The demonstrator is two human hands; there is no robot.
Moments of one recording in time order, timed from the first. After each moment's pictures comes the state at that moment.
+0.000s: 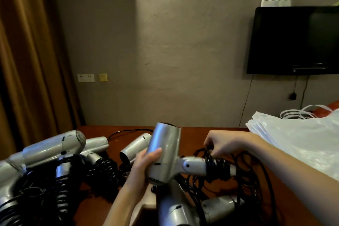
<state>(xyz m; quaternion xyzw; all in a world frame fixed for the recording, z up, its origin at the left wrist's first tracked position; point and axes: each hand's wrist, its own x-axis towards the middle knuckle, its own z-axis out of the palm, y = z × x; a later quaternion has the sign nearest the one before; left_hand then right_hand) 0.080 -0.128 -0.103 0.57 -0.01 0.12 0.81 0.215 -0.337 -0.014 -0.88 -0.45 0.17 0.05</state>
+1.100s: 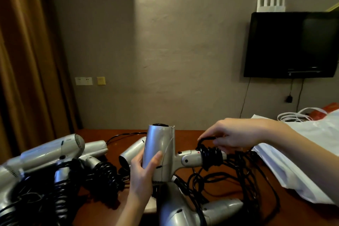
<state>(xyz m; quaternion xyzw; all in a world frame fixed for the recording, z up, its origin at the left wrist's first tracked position) 0.084 -0.139 -0.112 0.64 0.00 0.34 0.69 0.161 -0.354 0.048 -0.89 -0.43 0.13 0.04</state>
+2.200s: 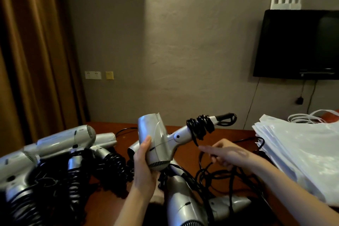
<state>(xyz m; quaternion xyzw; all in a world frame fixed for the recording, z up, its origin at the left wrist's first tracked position) 0.085 -0.130 -0.108 0.43 0.01 0.25 0.87 0.171 -0.337 -0.040 -0.86 -0.30 0.19 0.36</state>
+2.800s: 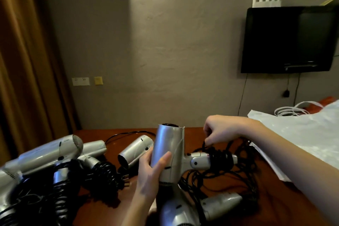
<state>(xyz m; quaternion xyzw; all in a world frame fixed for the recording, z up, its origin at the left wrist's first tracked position) 0.081 -0.155 -0.106 0.65 -0.01 0.26 0.71 0.172 -0.333 0.033 -0.94 -0.34 0.06 0.02</state>
